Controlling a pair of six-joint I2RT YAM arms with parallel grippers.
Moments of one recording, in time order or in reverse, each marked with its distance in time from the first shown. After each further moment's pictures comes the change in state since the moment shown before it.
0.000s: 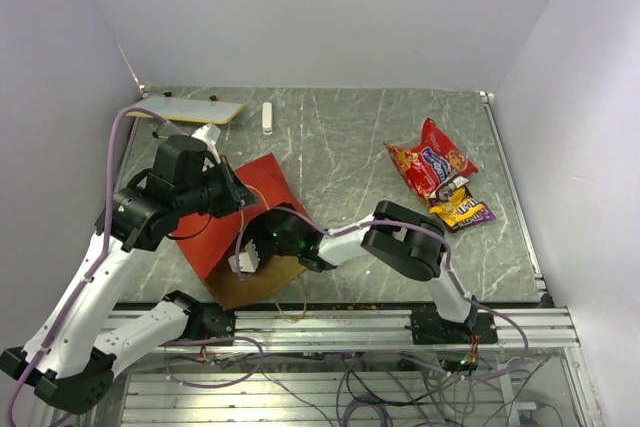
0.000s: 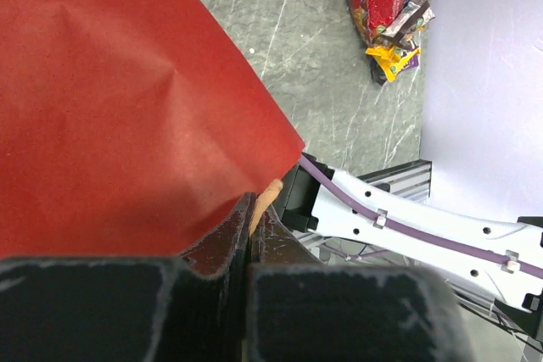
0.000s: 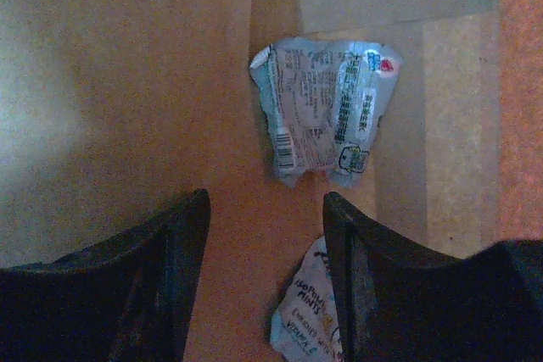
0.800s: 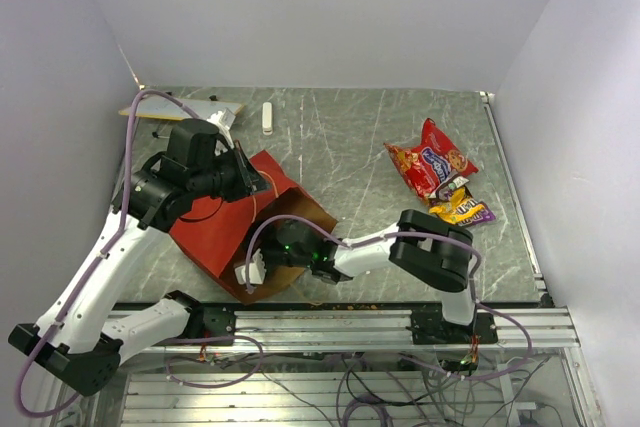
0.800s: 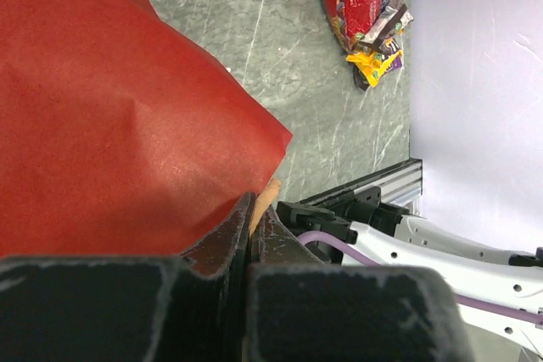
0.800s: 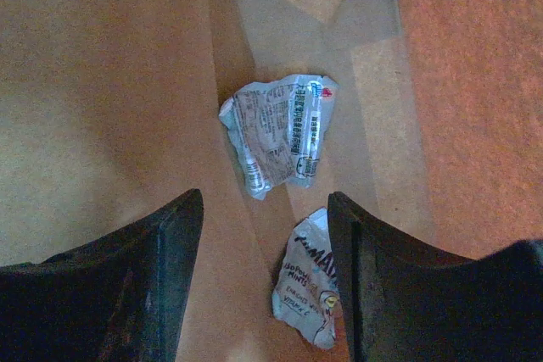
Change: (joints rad) left arm 0.000 0.112 0.046 0.096 0.042 0.037; right arm 0.070 -0.203 -0.182 0.042 0.051 0.053
